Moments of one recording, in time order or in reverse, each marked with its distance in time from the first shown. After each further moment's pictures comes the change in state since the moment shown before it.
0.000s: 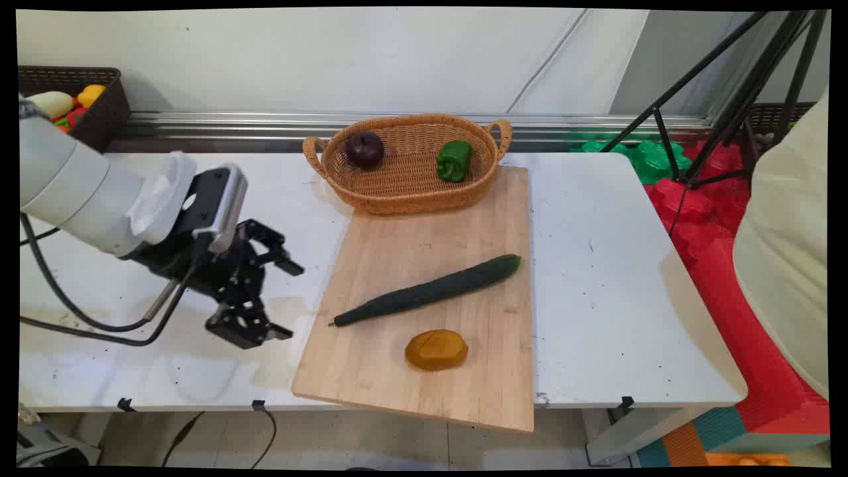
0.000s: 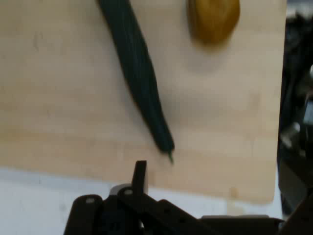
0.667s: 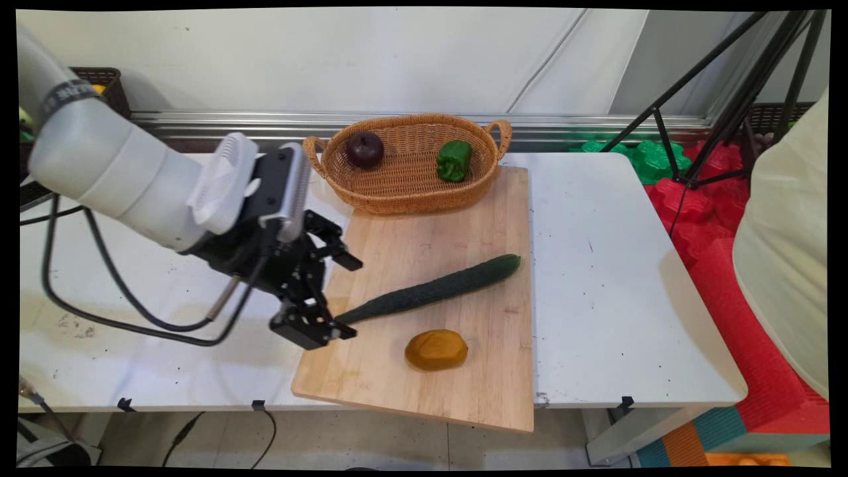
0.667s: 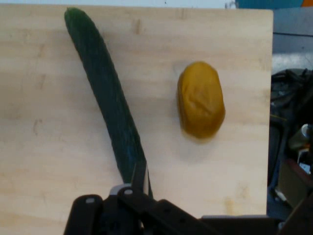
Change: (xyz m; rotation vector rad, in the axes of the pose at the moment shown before) arm 0.074 0.012 0.011 -0.004 0.078 0.007
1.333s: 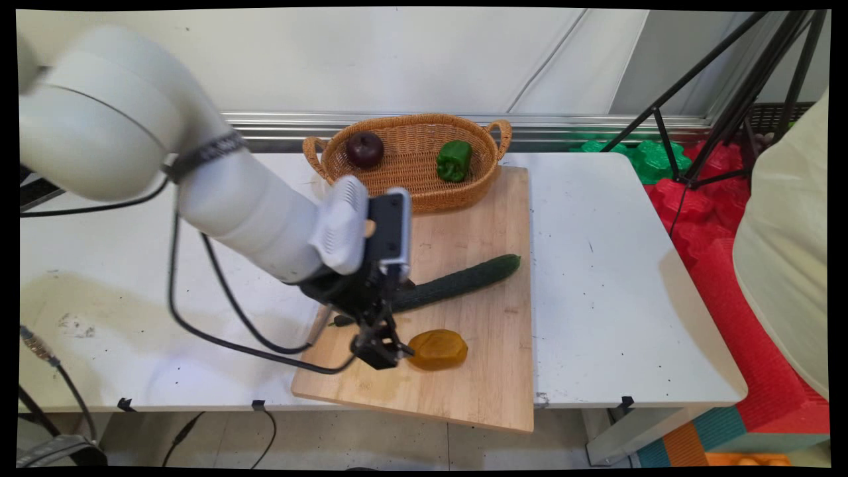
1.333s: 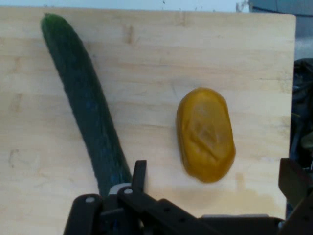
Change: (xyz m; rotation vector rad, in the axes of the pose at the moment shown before) arm 0.057 0.011 0.078 0.010 -0.100 0.014
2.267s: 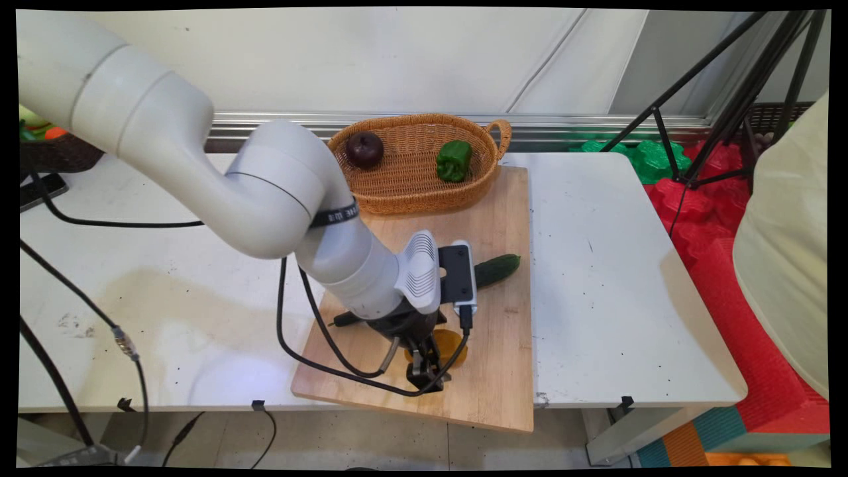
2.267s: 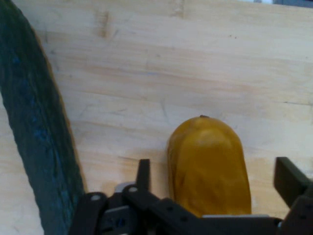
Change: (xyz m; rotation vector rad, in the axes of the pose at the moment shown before) arm 0.025 0.003 0.099 -0.041 -0.082 -0.055
